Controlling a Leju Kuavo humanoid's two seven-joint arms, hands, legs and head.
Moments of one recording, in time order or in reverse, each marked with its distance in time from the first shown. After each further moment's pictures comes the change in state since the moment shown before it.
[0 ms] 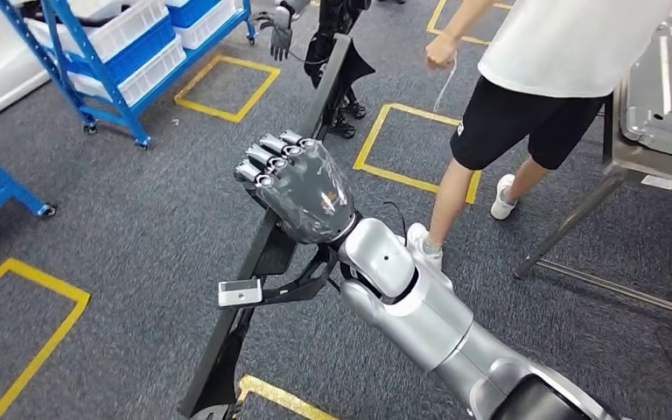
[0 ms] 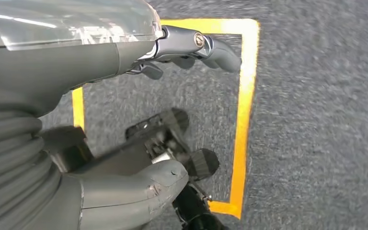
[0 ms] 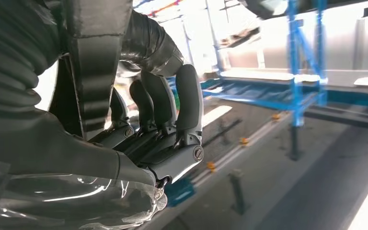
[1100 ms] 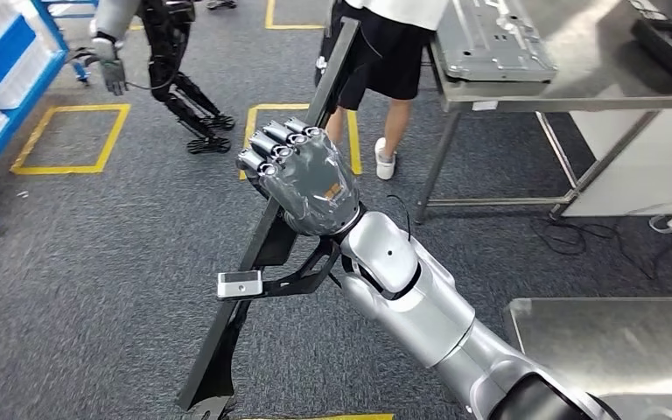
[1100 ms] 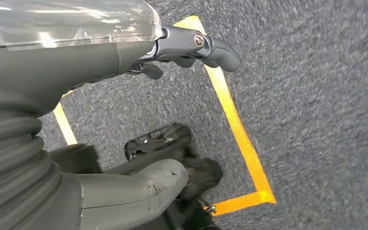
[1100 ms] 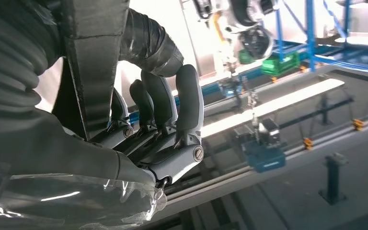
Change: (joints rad) left arm -0.004 0.021 0.002 -0.001 -0.033 0.012 0.011; right arm -0.002 0.006 -0.032 -0.019 0.019 -0.002 0.015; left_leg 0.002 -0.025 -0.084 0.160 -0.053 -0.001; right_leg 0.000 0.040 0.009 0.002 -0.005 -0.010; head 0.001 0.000
